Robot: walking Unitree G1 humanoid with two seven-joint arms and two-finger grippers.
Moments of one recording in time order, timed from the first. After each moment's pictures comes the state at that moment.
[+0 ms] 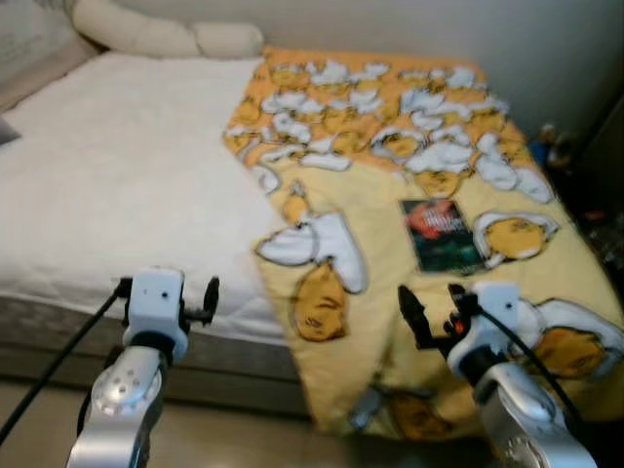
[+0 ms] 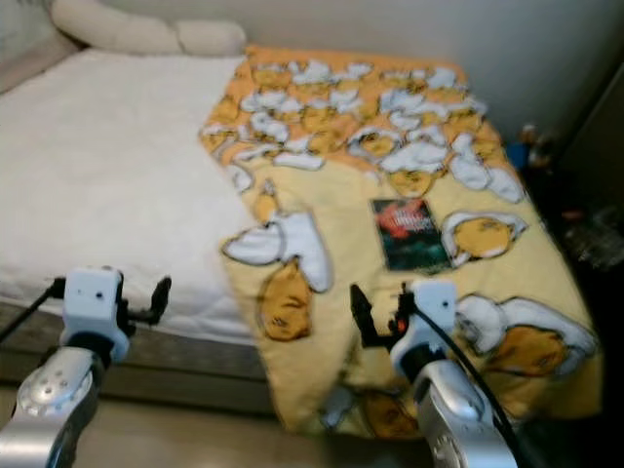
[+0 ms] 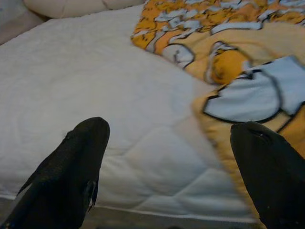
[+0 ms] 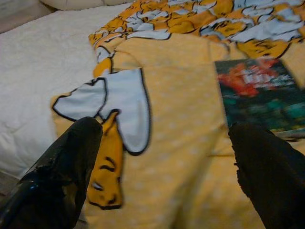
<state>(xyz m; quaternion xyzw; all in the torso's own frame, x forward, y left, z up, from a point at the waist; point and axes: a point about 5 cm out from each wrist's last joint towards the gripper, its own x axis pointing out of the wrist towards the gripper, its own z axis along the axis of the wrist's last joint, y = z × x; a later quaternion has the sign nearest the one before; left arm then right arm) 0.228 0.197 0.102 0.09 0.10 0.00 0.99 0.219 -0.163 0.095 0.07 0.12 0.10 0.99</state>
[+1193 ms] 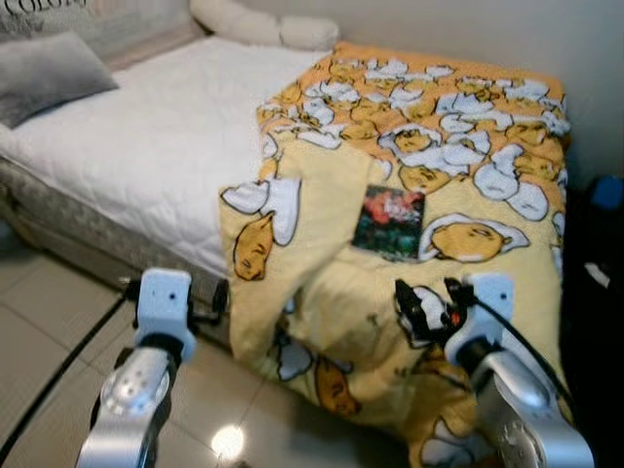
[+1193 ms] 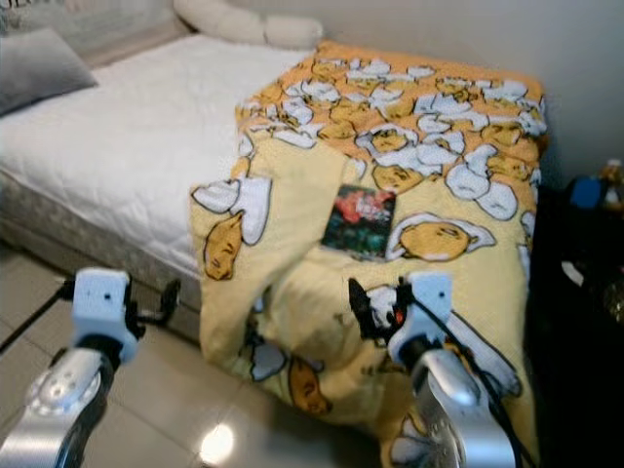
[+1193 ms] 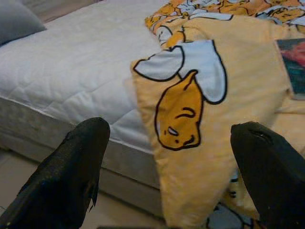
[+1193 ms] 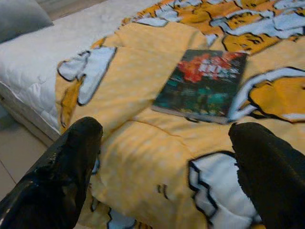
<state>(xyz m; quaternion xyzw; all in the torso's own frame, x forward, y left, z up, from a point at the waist) 0.229 0.188 0.100 0.08 0.11 -0.01 0.99 0.229 -0.163 0.089 0.08 0.13 0.11 0.98</state>
